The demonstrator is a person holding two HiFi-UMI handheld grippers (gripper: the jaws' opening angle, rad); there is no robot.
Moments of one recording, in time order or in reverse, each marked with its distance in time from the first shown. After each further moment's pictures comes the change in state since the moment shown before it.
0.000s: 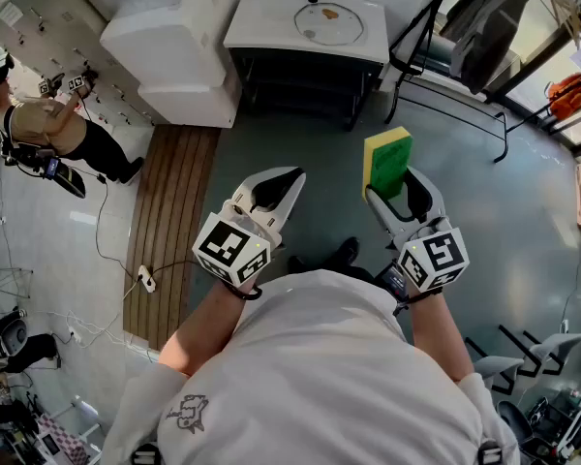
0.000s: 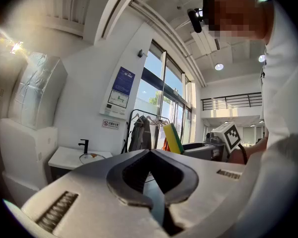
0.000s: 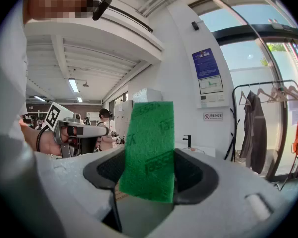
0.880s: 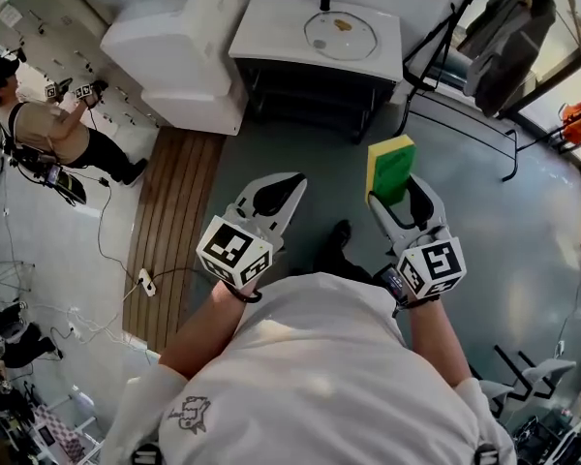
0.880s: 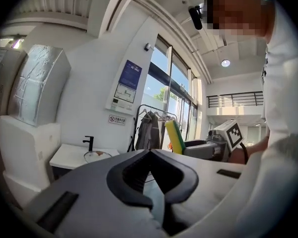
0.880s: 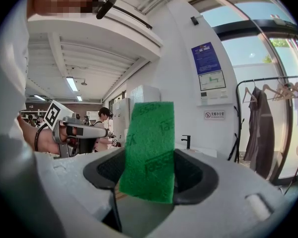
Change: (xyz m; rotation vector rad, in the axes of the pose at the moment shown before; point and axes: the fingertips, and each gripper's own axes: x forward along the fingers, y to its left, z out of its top) left arm 0.067 0.078 -0.013 -0.016 0.044 0.045; right arm 0.082 -0.063 -0.005 -0.007 0.004 0.010
